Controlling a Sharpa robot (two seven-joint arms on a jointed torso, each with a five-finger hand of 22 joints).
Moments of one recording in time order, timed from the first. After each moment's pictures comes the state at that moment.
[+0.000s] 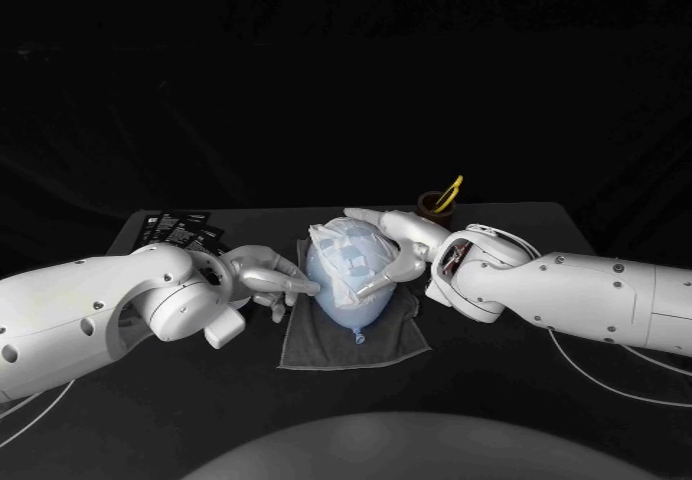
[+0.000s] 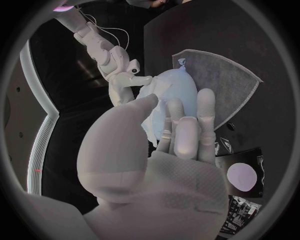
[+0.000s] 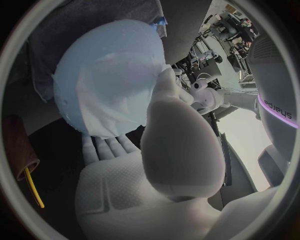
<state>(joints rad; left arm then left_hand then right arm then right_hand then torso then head) 1.14 -0.95 -0.09 1.73 -0.48 -0.13 -0.36 1.23 -0.27 0.56 0.13 0.05 0.85 0.13 0.54 0.41 1.06 0.05 0.90 0.67 1.41 -0.02 1.37 1.14 0.17 1.06 0.08 1.00 0.64 1.15 -0.74 -0.19 1.56 -1.21 -0.43 0.02 1.44 -0.30 -0.27 0.30 0.06 0.25 0.14 0.05 0.10 0.29 0.24 0.04 0.04 0.18 0.23 0.03 0.04 0.06 0.23 0.30 0.05 0.07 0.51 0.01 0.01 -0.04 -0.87</state>
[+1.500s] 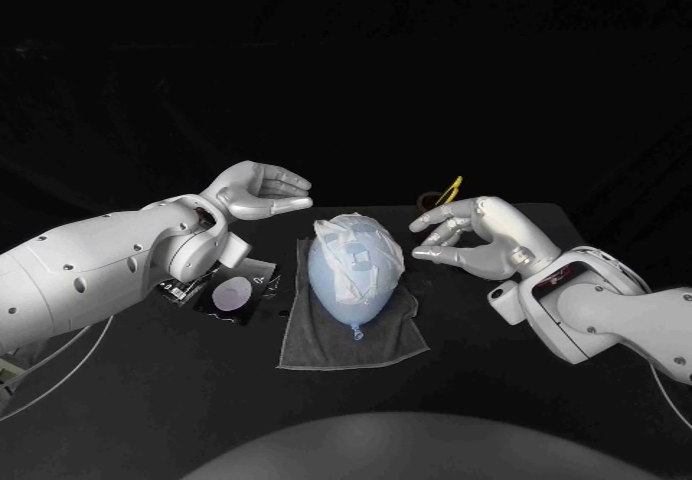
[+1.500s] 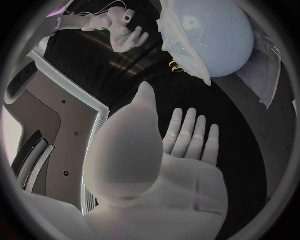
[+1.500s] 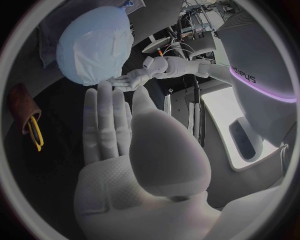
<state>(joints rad) 1.18 -0.76 -0.06 1.29 -0.51 -0.16 0.31 1.49 -0.23 -0.06 0.30 0.05 0.69 0.18 0.35 0.22 0.80 0.23 0.21 0.06 0.56 0.22 0.16 0.19 0.08 0.40 0.29 0.05 0.04 1.13 -1.13 -0.19 1.89 -1.01 -0.72 0.33 1.59 -0.05 -0.06 0.29 0.05 0.94 0.16 0.27 0.25 1.32 0.07 0.22 0.11 1.33 0.02 0.47 0.29 0.17 1.05 0.15 0.41 0.24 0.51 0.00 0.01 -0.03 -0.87</state>
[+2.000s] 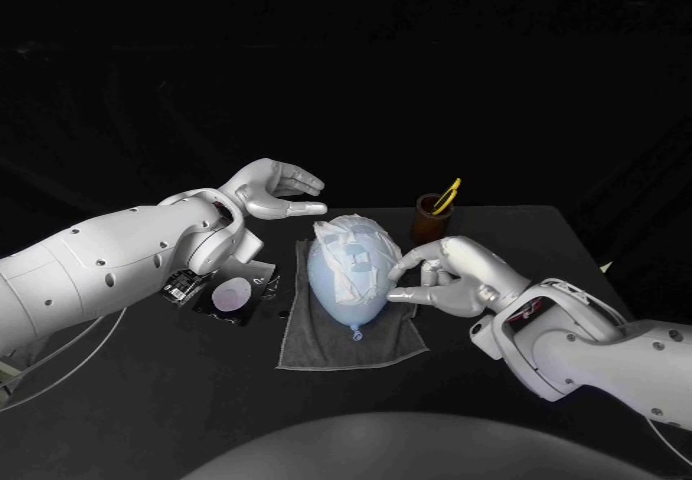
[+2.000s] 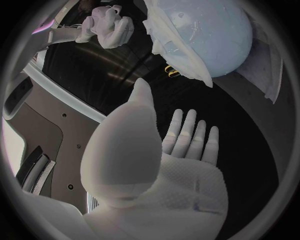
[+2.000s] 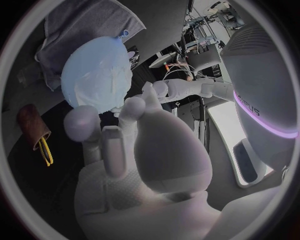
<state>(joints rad) 1.18 -0.69 -0.06 1.23 -0.63 -0.17 0.28 1.48 -0.26 -0.10 0.30 0.05 0.68 0.19 0.34 0.21 0.79 0.23 0.17 0.06 0.49 0.23 0.11 0.15 0.08 0.37 0.29 0.05 0.04 1.03 -1.06 -0.19 1.94 -1.30 -0.74 0.01 1.51 -0.04 -0.17 0.28 0.09 1.03 0.09 0.32 0.29 1.46 0.02 0.81 0.76 1.46 -0.05 1.54 1.31 0.12 1.34 0.06 1.15 0.97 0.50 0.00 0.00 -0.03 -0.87</state>
